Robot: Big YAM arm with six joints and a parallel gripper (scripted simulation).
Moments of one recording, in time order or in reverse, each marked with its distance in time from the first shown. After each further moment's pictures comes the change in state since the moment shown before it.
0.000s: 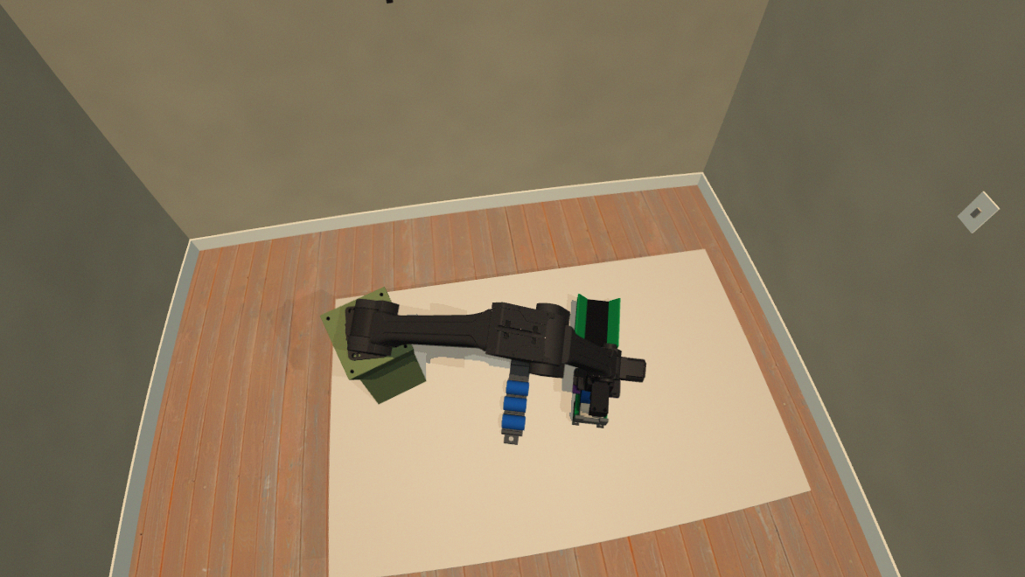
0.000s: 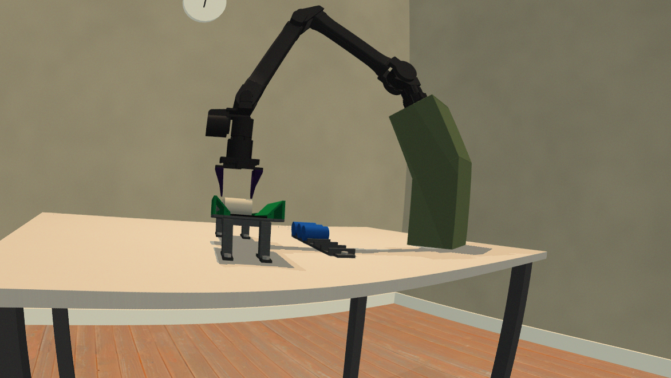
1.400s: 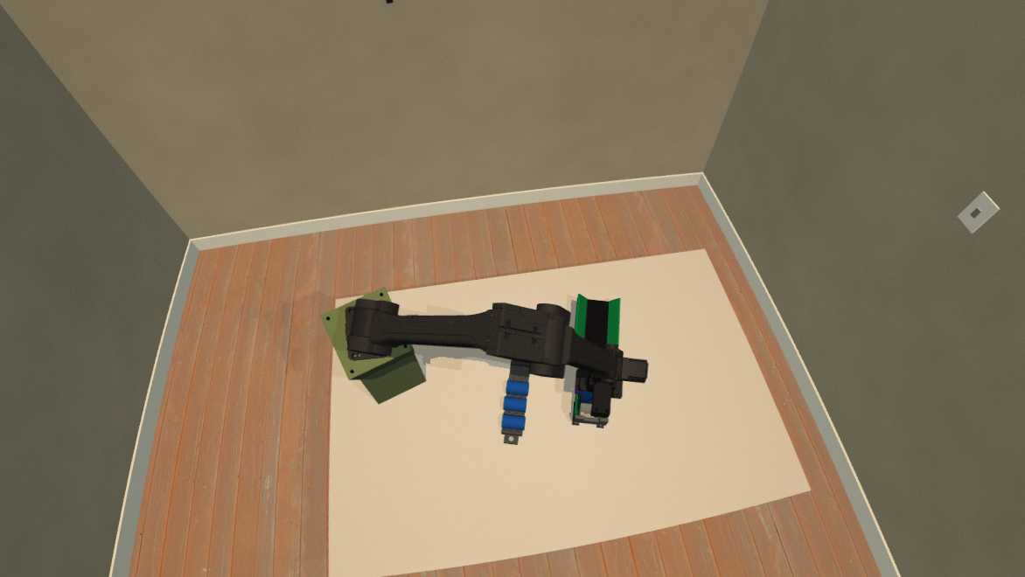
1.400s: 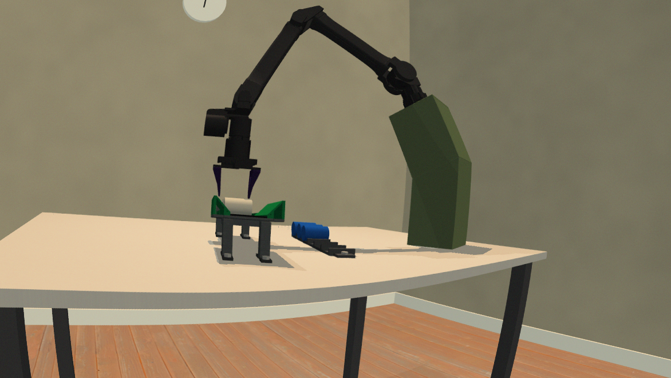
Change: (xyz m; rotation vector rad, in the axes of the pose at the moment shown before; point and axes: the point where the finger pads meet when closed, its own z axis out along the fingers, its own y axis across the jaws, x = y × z) arm -0.001 0.006 0.000 -0.009 0.000 0.004
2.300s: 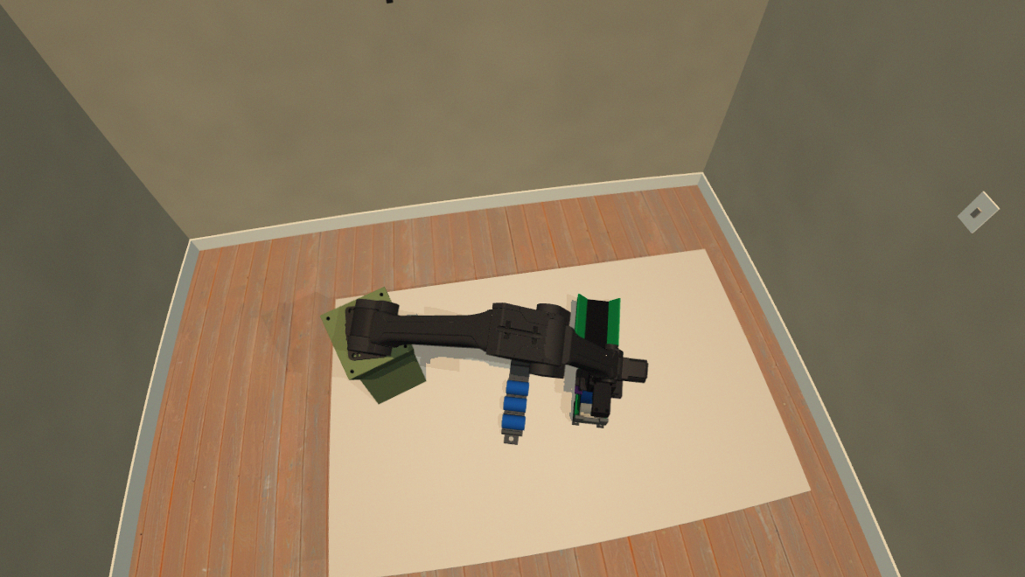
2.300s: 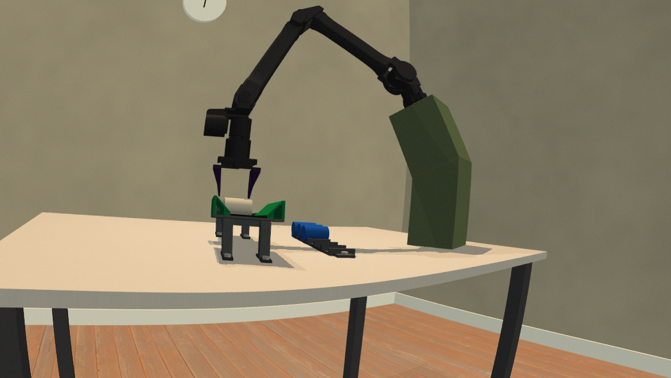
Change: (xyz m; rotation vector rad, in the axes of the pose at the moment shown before) arm 0.000 0.000 0.000 0.000 0.000 0.000
